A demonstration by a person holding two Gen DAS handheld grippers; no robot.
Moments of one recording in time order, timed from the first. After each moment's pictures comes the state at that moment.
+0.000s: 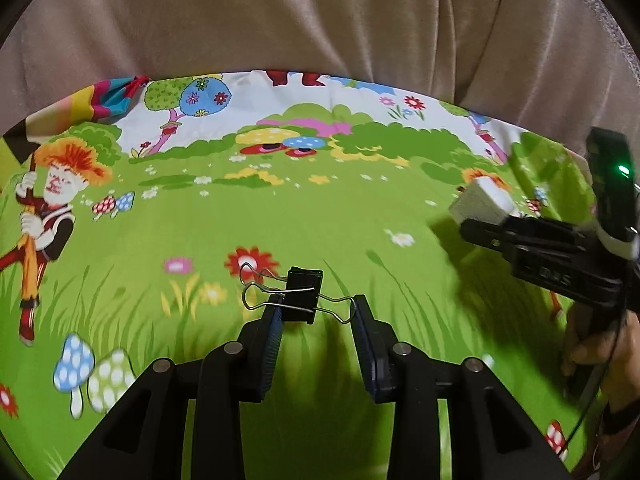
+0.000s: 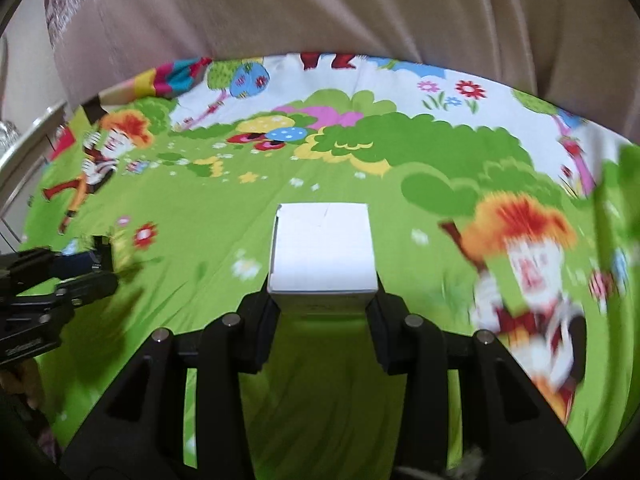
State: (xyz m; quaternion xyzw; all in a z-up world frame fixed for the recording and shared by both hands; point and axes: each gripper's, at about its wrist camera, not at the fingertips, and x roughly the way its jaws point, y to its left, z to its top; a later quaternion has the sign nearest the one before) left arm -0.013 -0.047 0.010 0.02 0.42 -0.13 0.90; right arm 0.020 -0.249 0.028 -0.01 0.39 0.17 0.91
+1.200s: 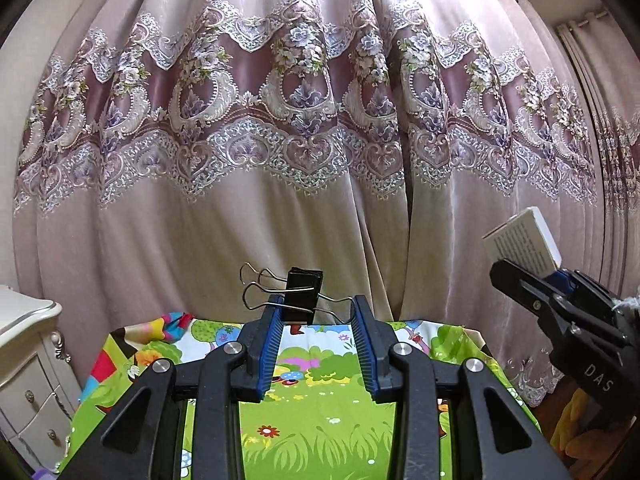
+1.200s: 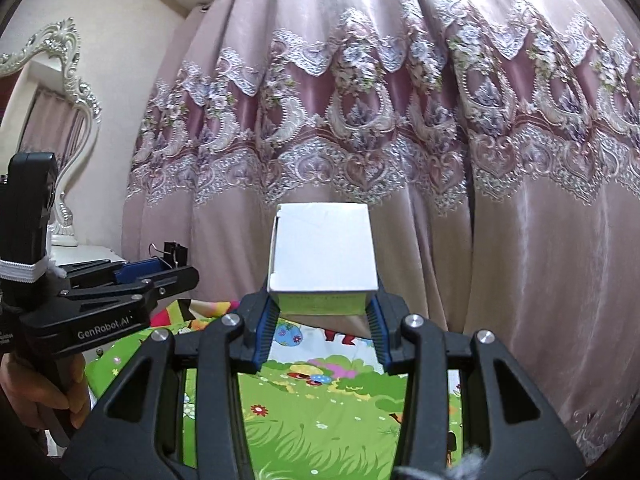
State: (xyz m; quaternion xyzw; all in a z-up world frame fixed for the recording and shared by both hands) left arm -0.225 -0.037 0.241 0.02 0.04 -0.14 0.99; right arm -0.268 -0.228 0.257 -0.04 -0.05 0.14 0.99
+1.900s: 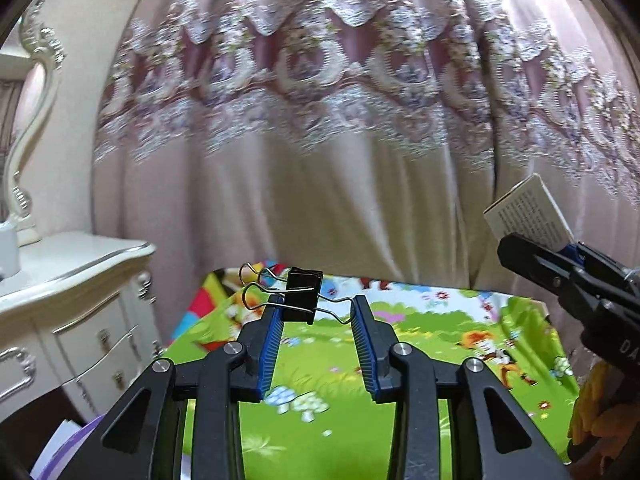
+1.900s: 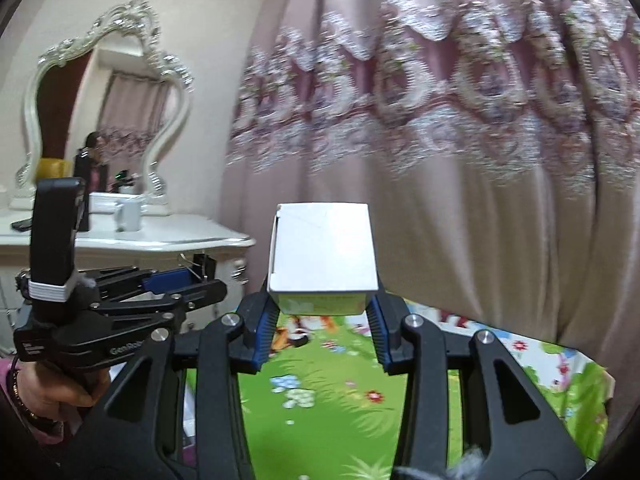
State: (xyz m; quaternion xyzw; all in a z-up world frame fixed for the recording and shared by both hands) left arm -0.269 0.090 0.200 -0.02 0.10 -0.01 0.99; right arm -0.269 -0.113 0.239 -0.08 0.01 0.33 0.94
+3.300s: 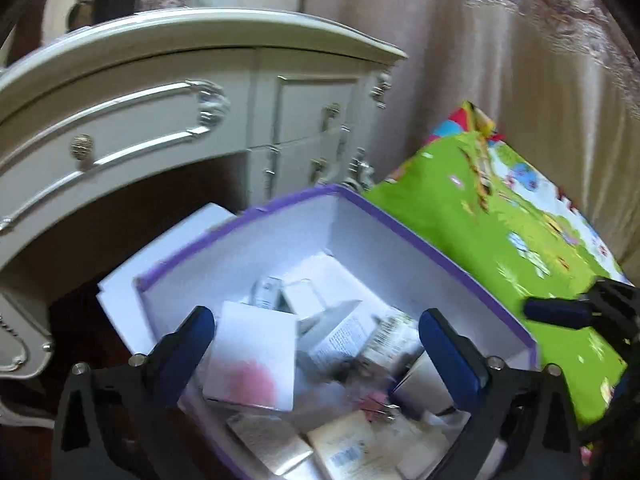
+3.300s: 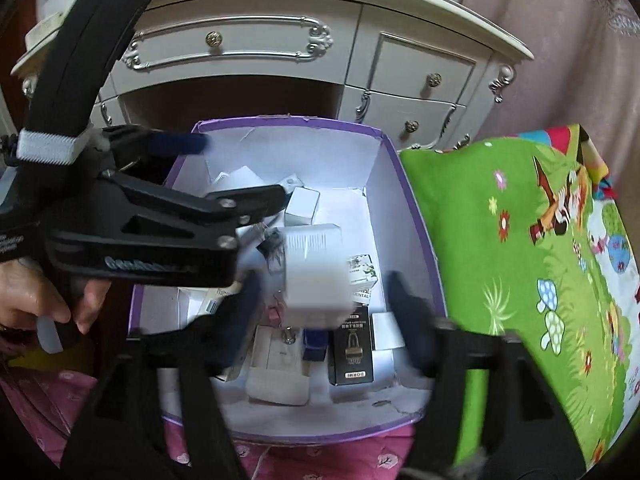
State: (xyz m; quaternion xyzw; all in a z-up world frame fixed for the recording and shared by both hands) left arm -0.347 0.289 0.034 -0.17 0.33 0.27 0.89; right arm -0.286 0.133 0.048 -0.34 0.31 0.54 0.71
